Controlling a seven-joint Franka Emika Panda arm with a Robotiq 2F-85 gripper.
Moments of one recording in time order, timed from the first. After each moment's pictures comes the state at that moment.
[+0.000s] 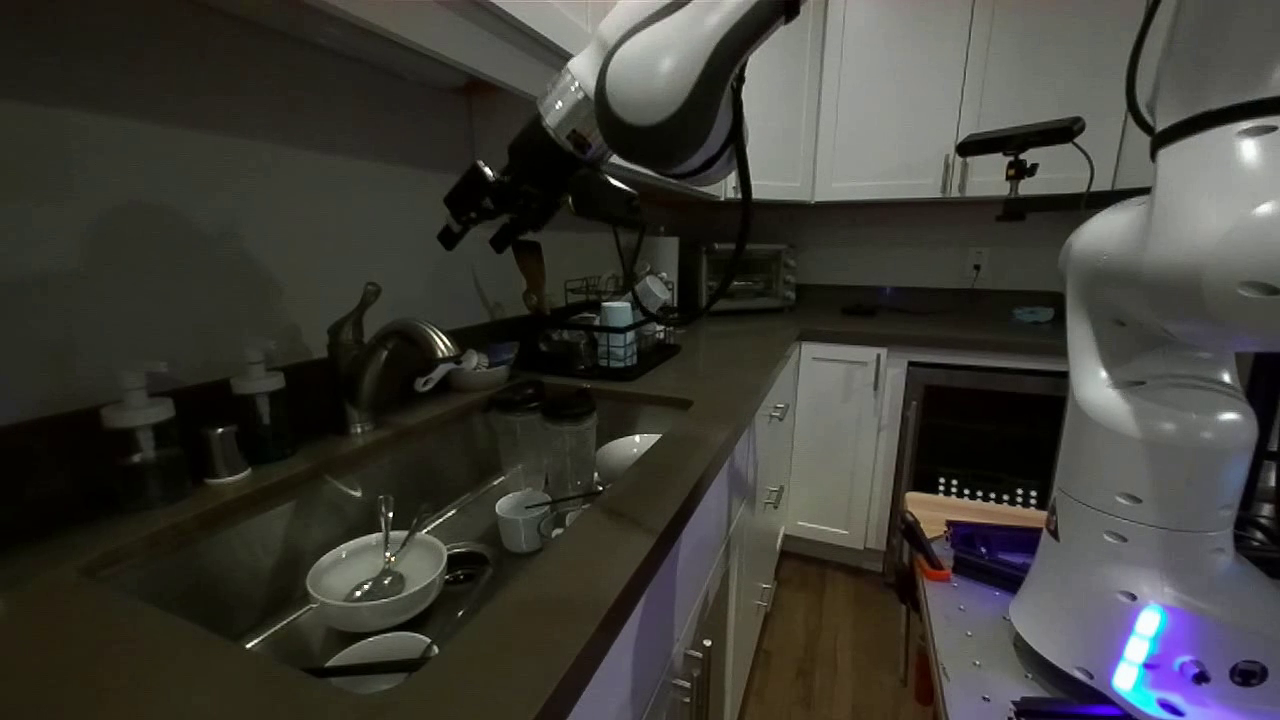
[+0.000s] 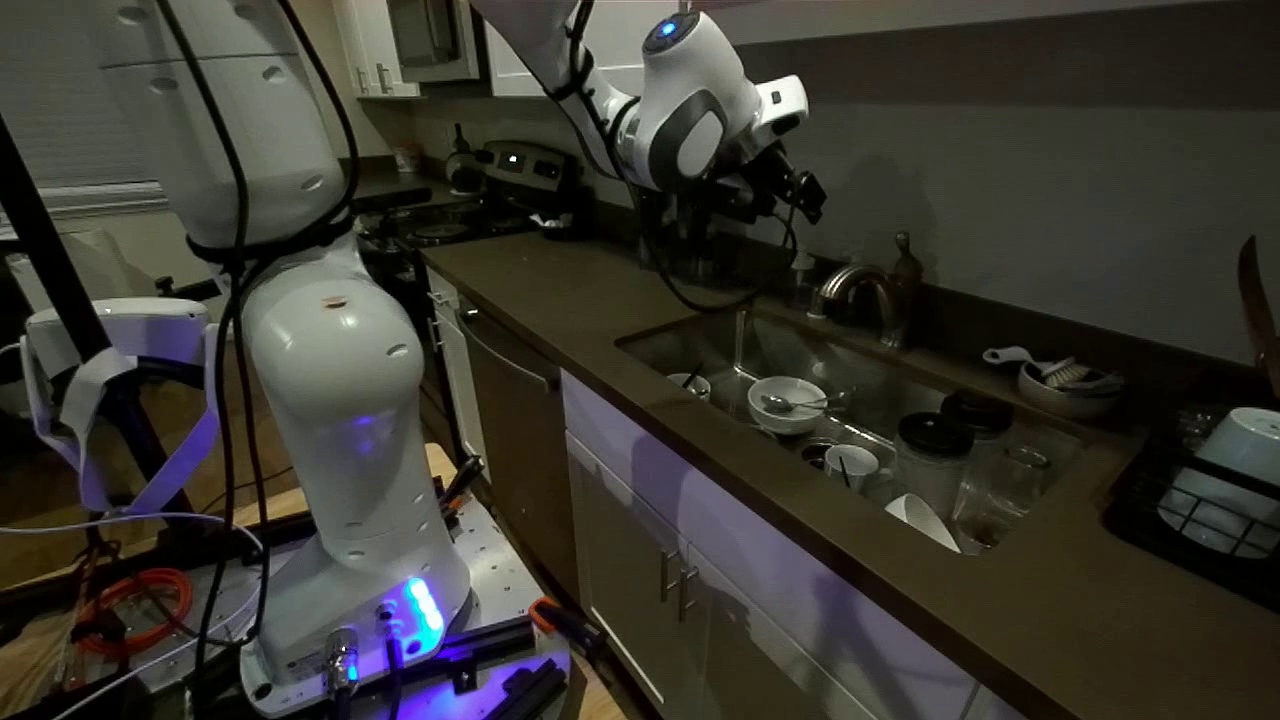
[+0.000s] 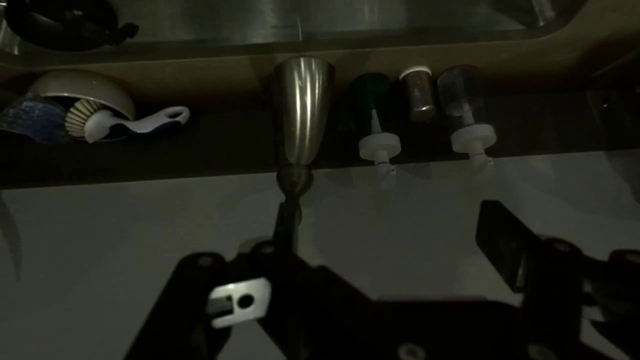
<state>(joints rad) 0.04 -0.10 0.00 -2.43 0.07 3.21 0.02</state>
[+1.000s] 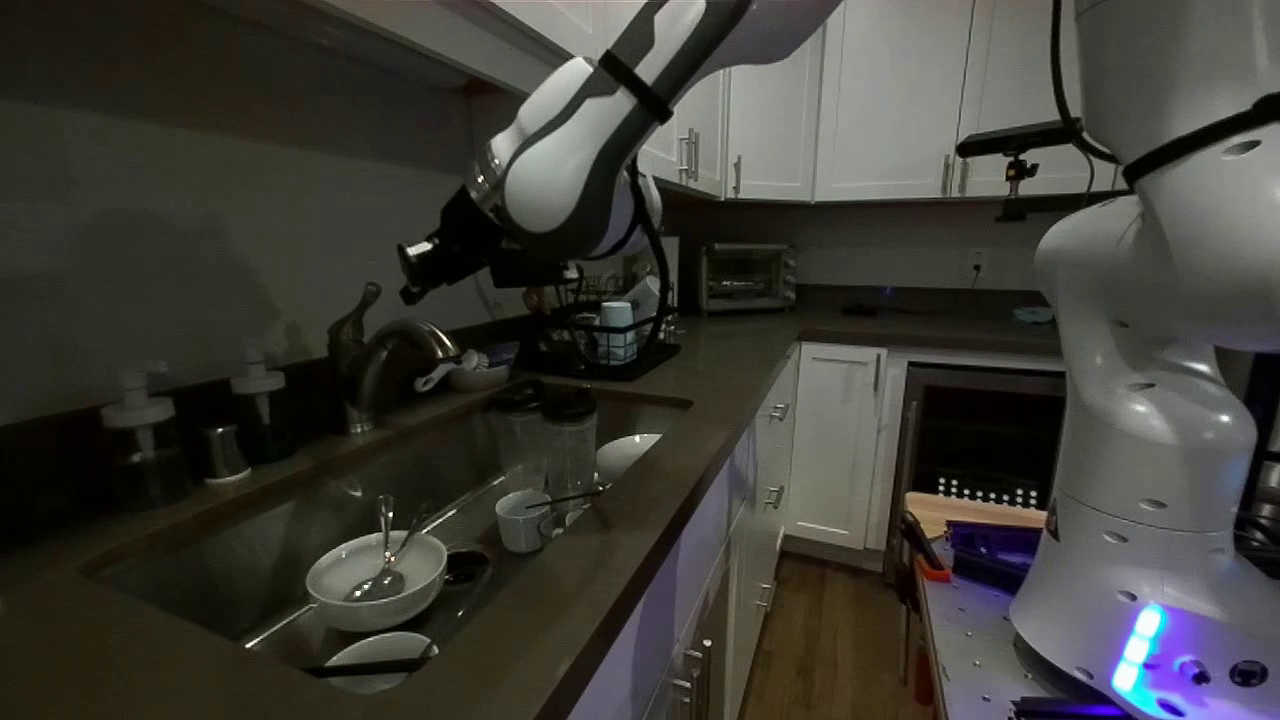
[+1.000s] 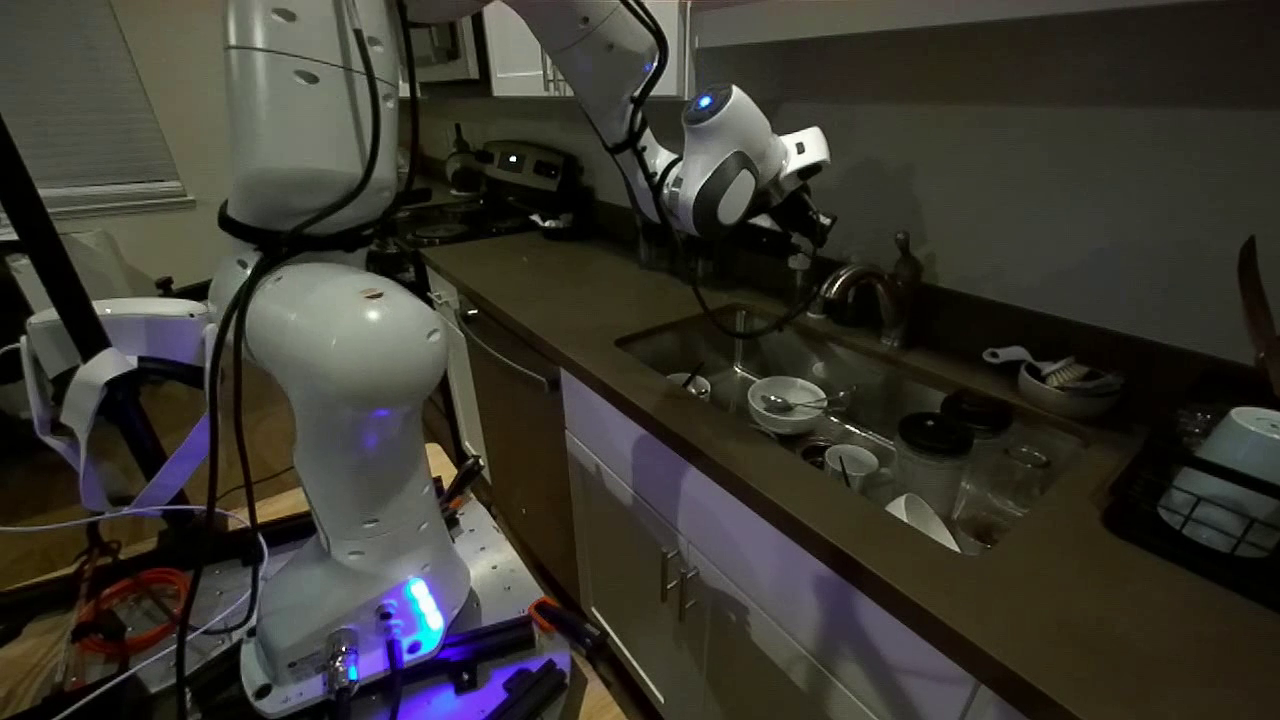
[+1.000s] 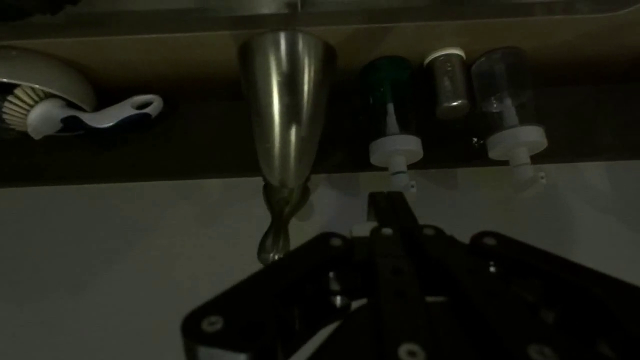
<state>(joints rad) 0.31 0.25 -0.24 -2.18 0.11 3.35 0.03</state>
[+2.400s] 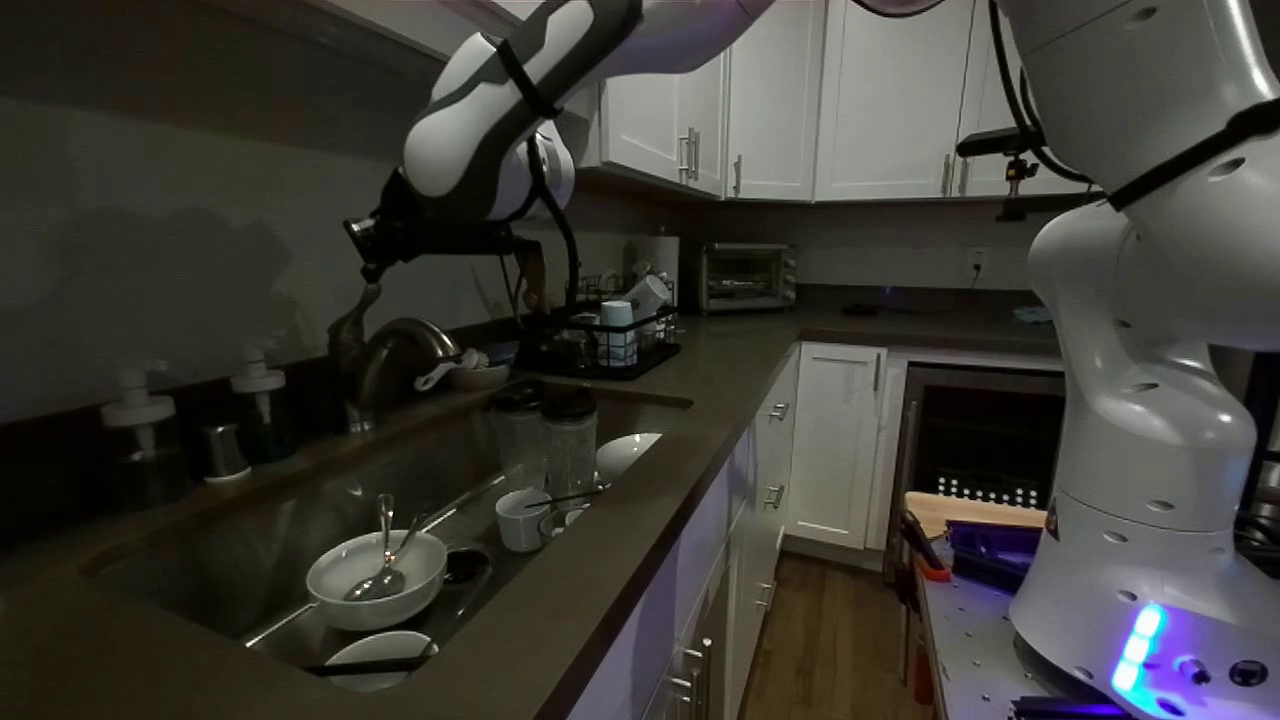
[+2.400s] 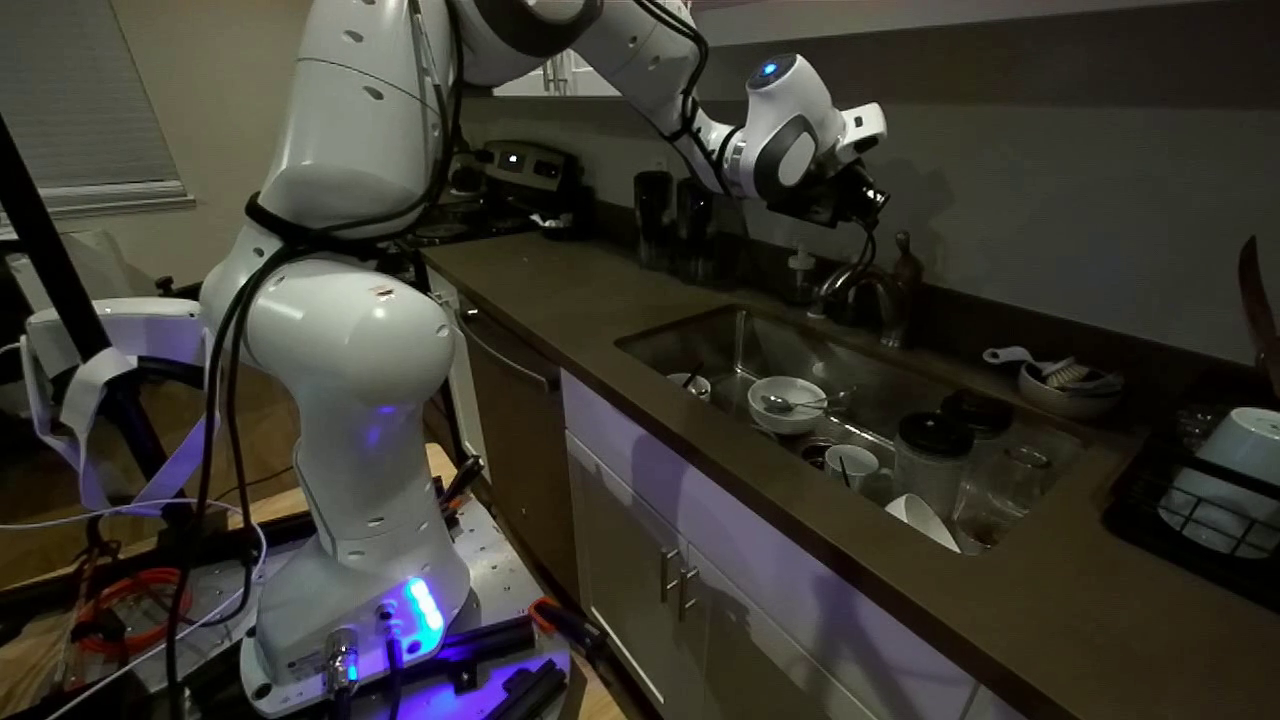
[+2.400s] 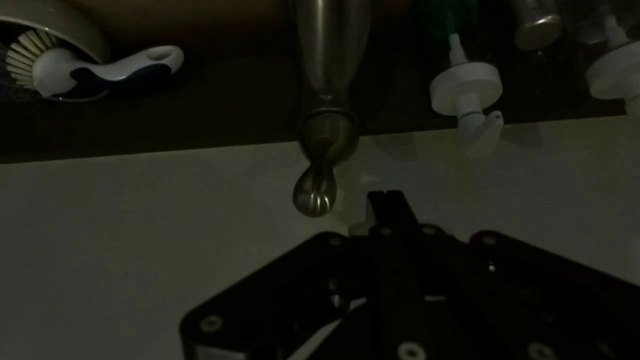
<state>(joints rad) 0.37 0.48 -0.39 -1.74 0.18 3.05 0.09</state>
